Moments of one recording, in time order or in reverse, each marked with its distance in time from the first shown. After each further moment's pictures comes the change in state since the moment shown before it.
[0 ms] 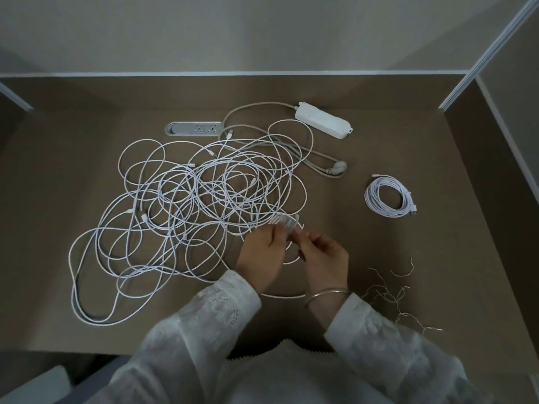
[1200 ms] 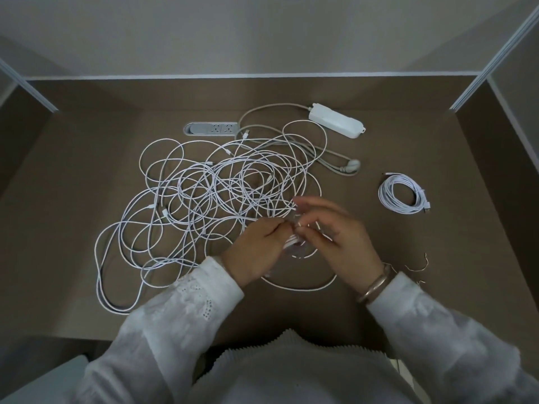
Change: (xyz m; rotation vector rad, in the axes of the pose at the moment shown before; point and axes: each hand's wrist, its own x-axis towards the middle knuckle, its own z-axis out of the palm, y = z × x) left_hand -0.025 0.015 -0.065 -0.033 -0.247 0.072; right_hand -0.006 -0.037 -0.014 -0.585 -0.592 -0.859
